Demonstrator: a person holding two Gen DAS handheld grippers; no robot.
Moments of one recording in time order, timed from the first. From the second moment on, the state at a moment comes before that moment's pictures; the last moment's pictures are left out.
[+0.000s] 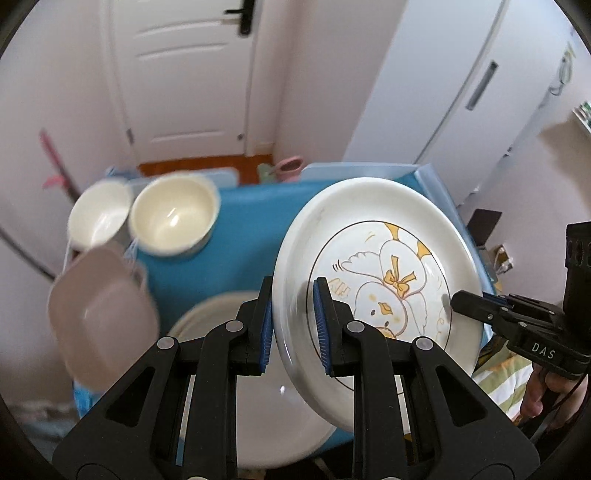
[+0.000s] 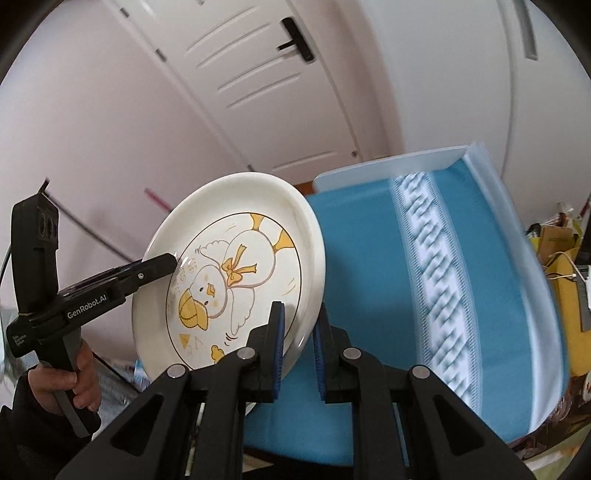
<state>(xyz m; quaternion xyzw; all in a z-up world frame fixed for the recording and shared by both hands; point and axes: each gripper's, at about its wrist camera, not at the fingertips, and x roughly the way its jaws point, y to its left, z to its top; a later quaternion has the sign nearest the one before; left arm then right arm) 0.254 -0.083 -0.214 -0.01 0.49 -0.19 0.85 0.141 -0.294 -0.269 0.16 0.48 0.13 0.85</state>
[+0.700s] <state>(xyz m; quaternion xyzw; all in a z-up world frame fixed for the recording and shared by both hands) 0.194 0.004 -0.321 -0.12 0.53 -0.03 0.84 0.163 -0.210 -0.342 0.02 0.54 0.26 0.80</state>
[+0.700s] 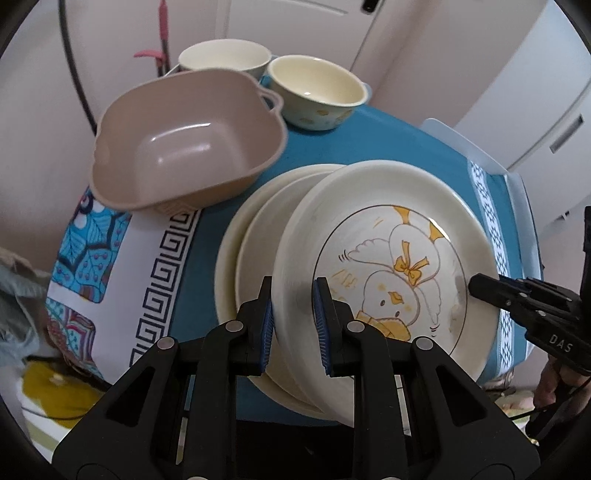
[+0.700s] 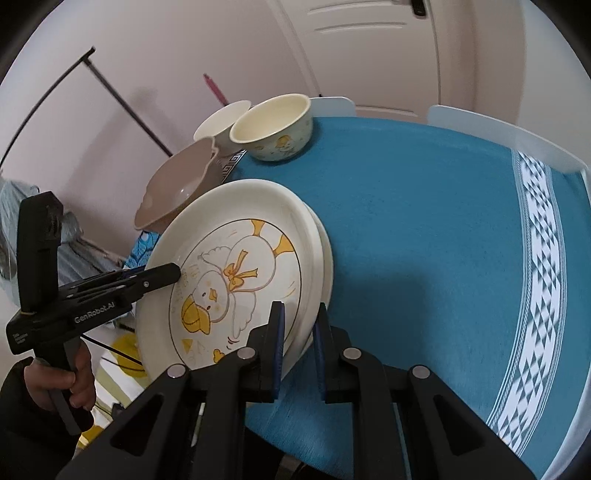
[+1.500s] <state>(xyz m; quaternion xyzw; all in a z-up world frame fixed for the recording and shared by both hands) 0.201 -0.040 -0.335 0.04 0.53 0.03 0.85 0.181 -0.203 -0.345 -0.04 0.54 0.27 0.80</state>
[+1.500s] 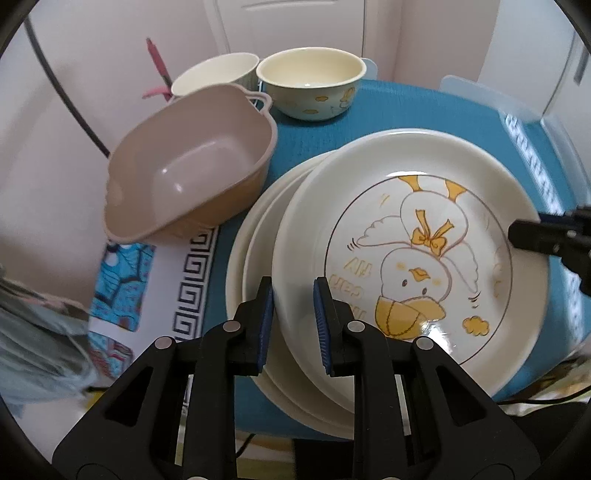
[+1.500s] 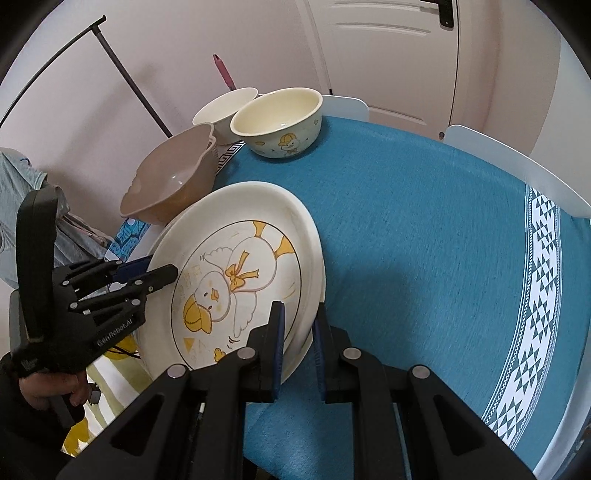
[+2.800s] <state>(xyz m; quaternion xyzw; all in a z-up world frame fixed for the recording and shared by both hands) 0.186 -0.052 -0.324 0.12 0.52 0.08 0.84 0.188 -0.183 -0.355 -0.10 0.54 0.27 0.80</state>
